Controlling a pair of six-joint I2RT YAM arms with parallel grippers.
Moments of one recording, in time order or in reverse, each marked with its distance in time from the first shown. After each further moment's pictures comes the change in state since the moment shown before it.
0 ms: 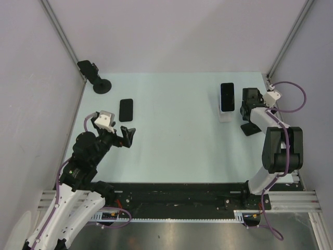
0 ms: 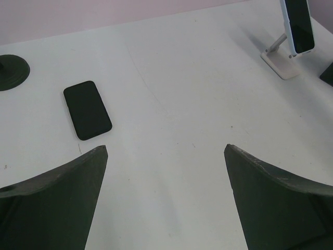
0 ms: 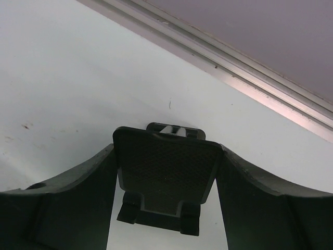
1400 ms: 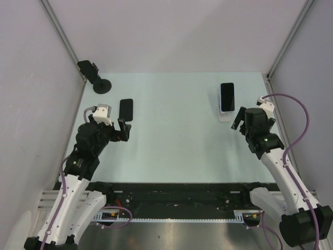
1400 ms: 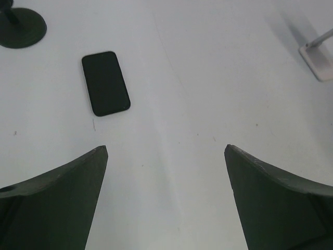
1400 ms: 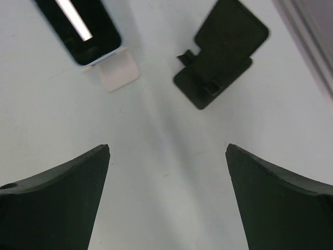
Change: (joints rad) left arm 0.199 0.108 0.018 0.000 0.074 -0.046; right arm 0.238 -0.778 -0.268 -0.258 -0.441 -0.292
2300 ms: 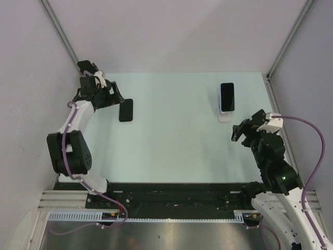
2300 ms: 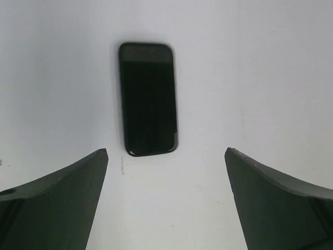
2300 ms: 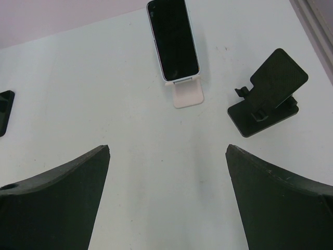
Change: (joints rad) left arm 0.357 1.112 0.570 -0.004 0.259 -0.066; right arm 0.146 -0.442 -0.099 0.031 -0.060 -0.084
